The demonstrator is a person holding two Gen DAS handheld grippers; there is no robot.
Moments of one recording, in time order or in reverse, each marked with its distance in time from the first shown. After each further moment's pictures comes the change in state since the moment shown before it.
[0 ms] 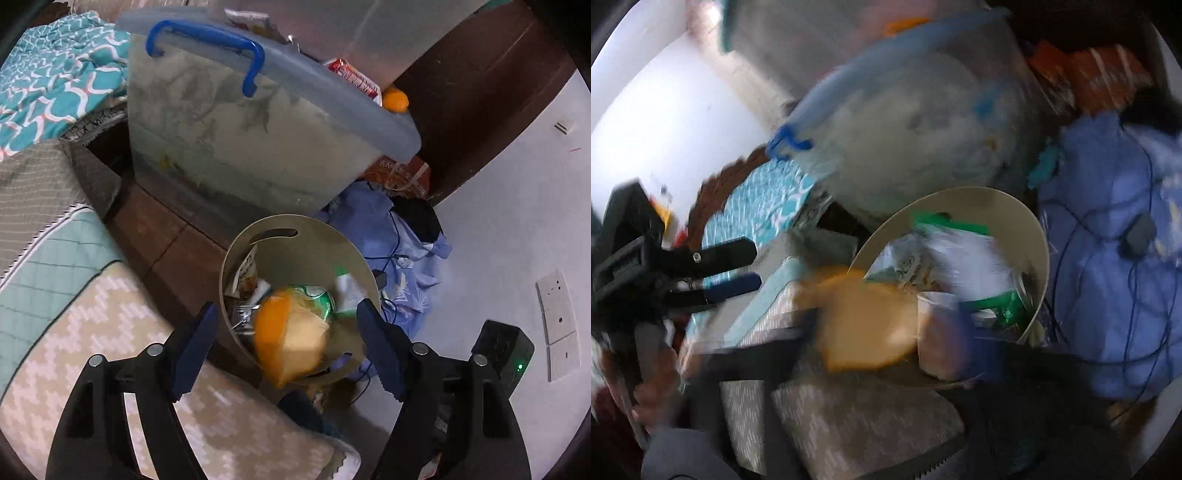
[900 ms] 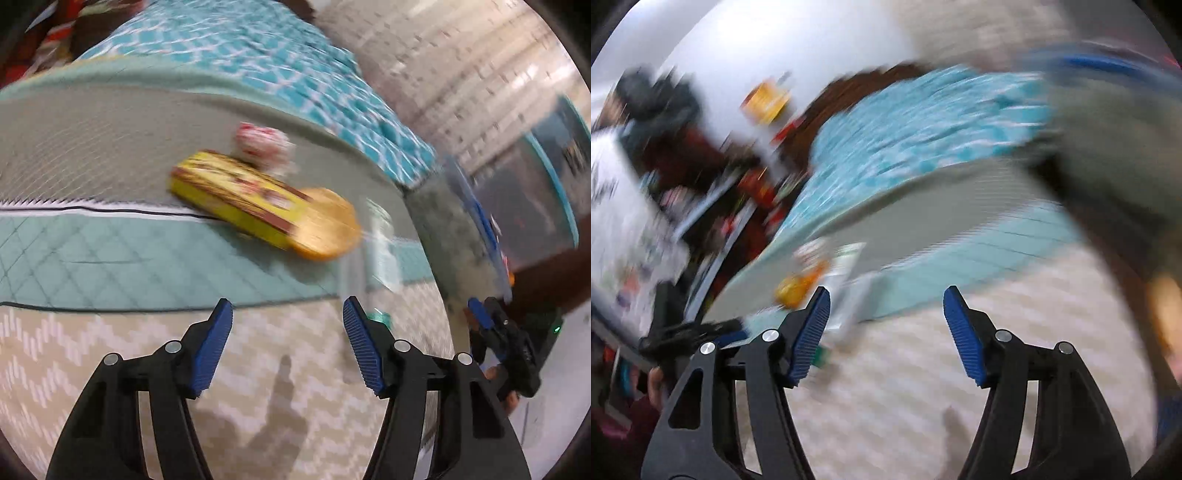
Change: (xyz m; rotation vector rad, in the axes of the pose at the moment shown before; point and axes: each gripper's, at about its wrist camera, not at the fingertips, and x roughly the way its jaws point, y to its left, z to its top) left arm -0.320 0.324 -0.263 -0.649 -0.347 0.235; right arm 0.094 0.334 -0.100 -0.526 0.440 0.441
